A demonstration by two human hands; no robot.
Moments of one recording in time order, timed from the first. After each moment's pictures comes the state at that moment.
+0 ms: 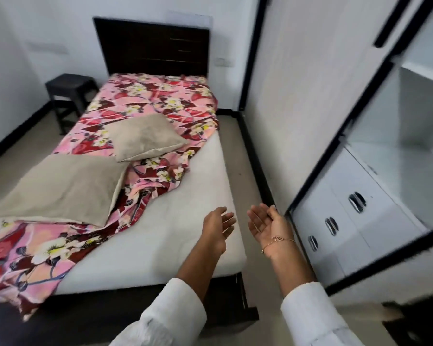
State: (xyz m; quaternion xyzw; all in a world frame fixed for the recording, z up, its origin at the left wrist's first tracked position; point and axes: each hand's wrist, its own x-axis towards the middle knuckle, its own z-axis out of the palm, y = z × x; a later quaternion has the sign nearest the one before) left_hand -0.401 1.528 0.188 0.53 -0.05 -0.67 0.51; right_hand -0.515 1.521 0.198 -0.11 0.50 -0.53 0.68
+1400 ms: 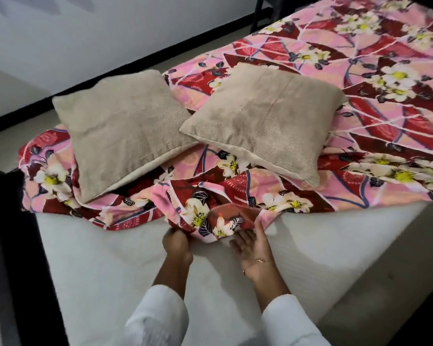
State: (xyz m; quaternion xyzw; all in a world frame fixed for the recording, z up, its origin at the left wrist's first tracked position) left_hand -0.222 1.185 -0.111 0.57 0.43 -0.17 0.68; right_hand -0.292 1.053 -0.106 -0.19 0.51 0.00 0.84
